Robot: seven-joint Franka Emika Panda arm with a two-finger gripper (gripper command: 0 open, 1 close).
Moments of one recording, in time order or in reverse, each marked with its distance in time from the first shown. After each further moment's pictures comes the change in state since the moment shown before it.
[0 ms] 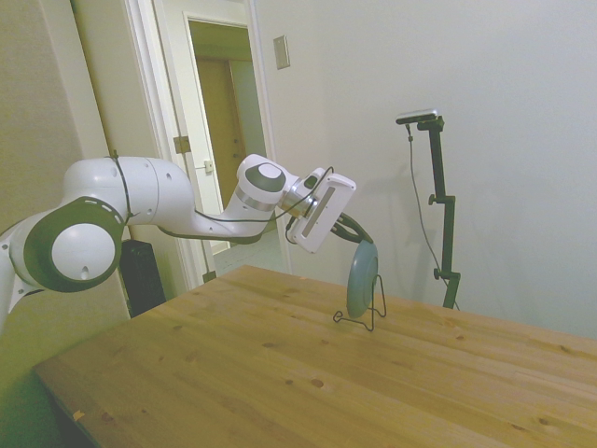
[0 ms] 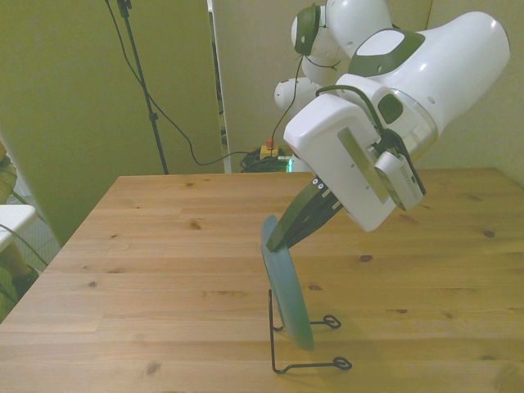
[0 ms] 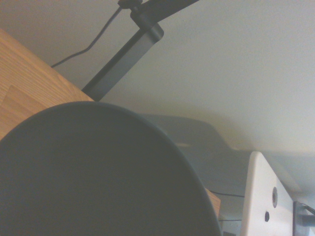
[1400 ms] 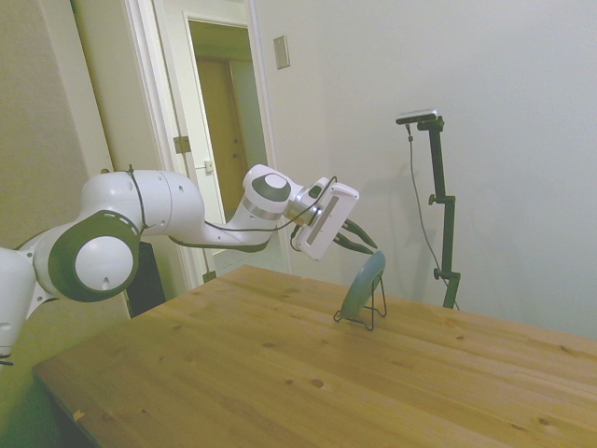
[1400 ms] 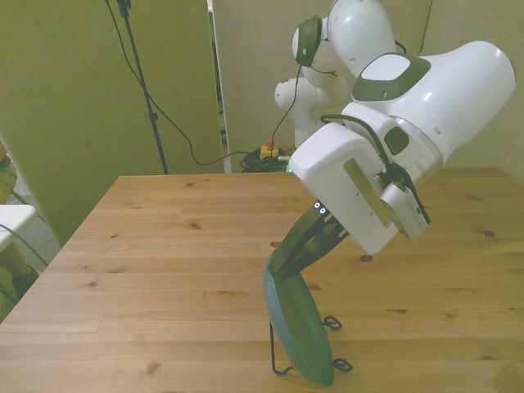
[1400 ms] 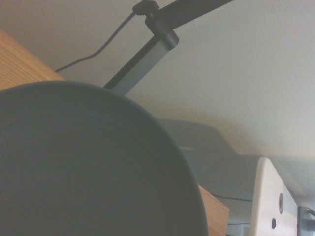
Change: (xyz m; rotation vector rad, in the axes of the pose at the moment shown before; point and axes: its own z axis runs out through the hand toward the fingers) arm 0.000 -0.023 0.018 -0.011 0.004 -0.003
